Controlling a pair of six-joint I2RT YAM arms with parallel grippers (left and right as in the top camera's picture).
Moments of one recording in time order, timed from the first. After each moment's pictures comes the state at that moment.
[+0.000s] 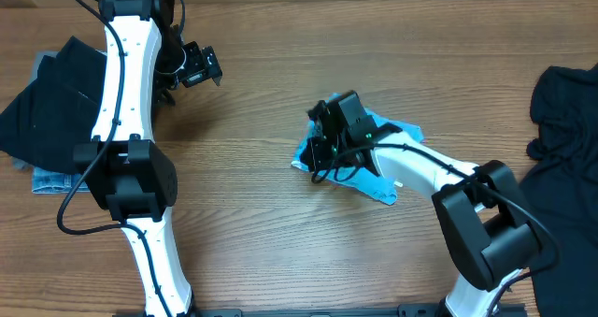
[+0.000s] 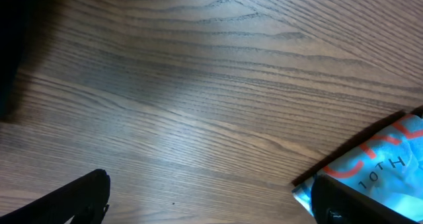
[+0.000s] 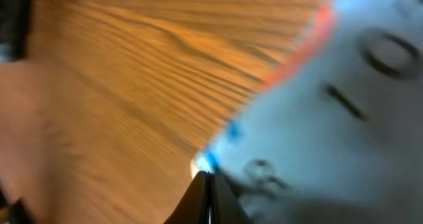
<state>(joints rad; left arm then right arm) 0.01 2.28 2.32 -1.58 0.14 -0.39 0.52 1.90 1.08 -0.26 -0.46 0.40</state>
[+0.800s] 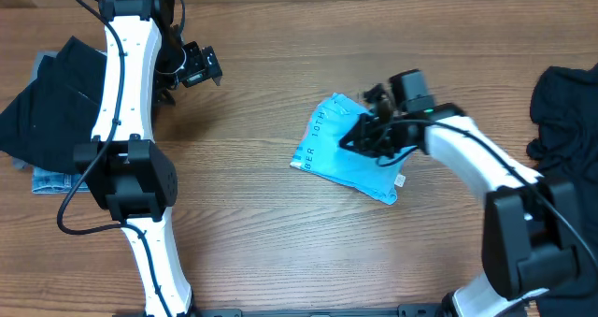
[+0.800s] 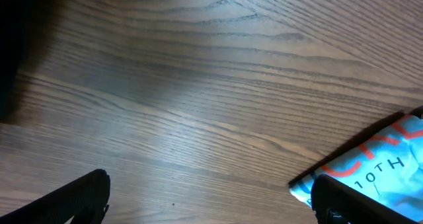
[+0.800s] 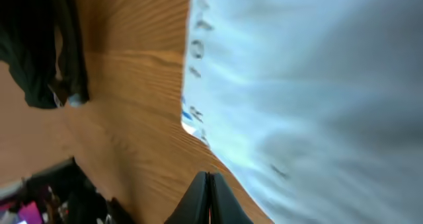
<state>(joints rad) 0.01 2.28 2.32 -1.58 0.14 -0.39 0.22 1.78 1.12 -0.57 -0.69 0.43</state>
